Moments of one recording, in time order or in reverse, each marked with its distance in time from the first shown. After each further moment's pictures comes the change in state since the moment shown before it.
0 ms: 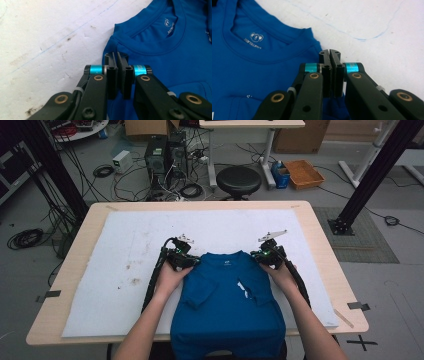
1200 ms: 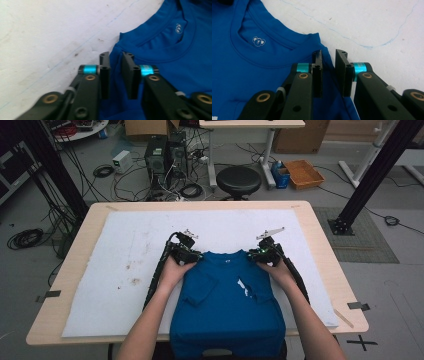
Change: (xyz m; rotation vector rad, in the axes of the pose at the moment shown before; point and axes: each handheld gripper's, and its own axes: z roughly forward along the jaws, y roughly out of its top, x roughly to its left) left arm 0.004 0.019 0.010 0.031 0.047 0.021; right arm -0.007 0.006 0.013 0.002 0.061 -0.004
